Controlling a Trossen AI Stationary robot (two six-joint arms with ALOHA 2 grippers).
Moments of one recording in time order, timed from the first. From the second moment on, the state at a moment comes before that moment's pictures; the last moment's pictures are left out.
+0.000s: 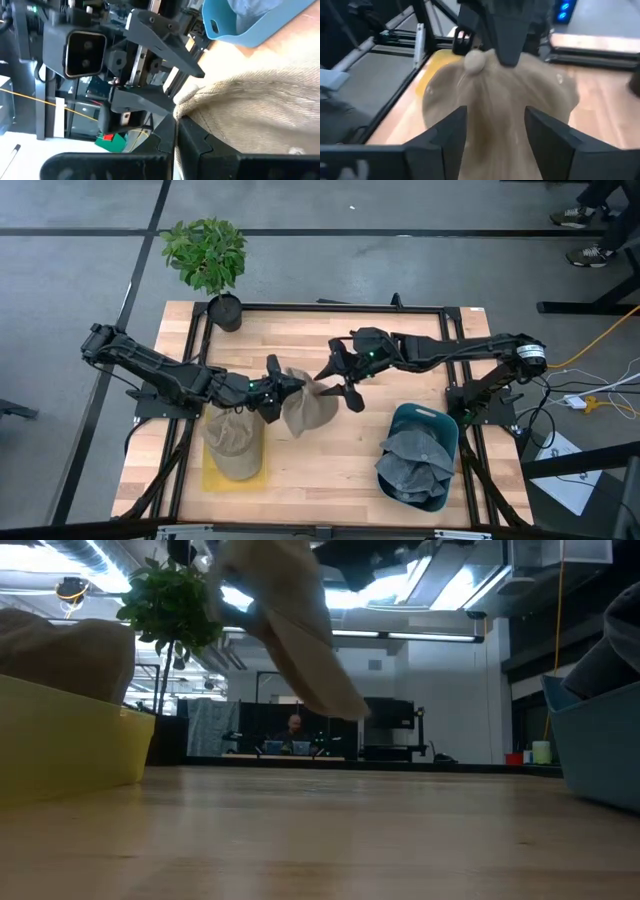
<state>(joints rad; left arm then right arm) -0.31 1.19 0.88 0.06 -0.61 1.03 -0.05 1.51 1.26 -0.16 -0.30 -0.09</state>
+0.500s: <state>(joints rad) -0.31 1.19 0.88 0.08 -0.65 1.03 -0.01 1.60 1.26 -0.02 -0.25 -0.11</state>
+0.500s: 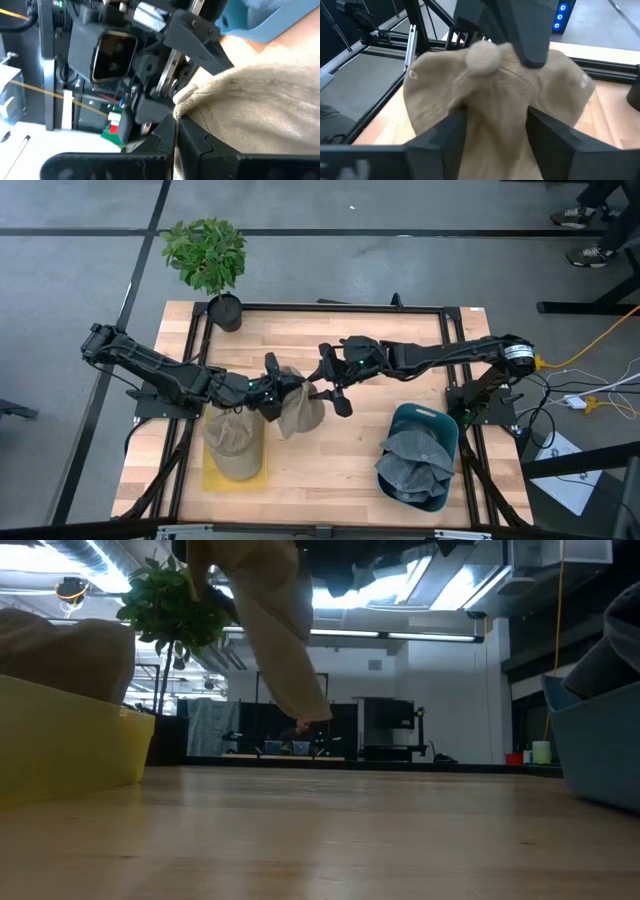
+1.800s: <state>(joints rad) -0.22 1.12 0.94 -0.24 -0.72 0.00 -0.05 1.59 1.26 0.02 0.24 -0.06</state>
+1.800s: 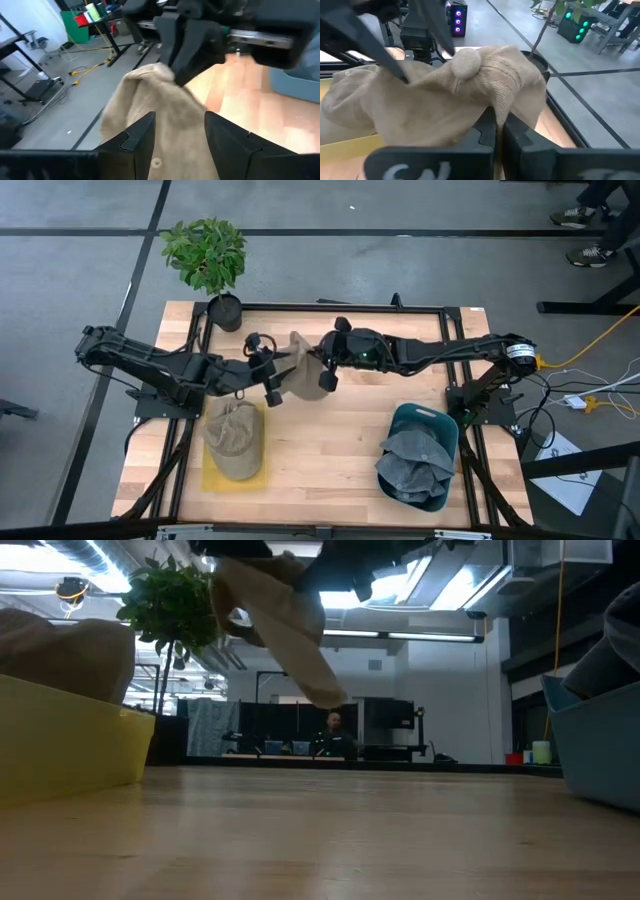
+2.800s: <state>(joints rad) -0.15 1.22 0.95 -0.23 -0.78 0.10 -0.06 1.59 1.26 0.09 0.18 -0.08</state>
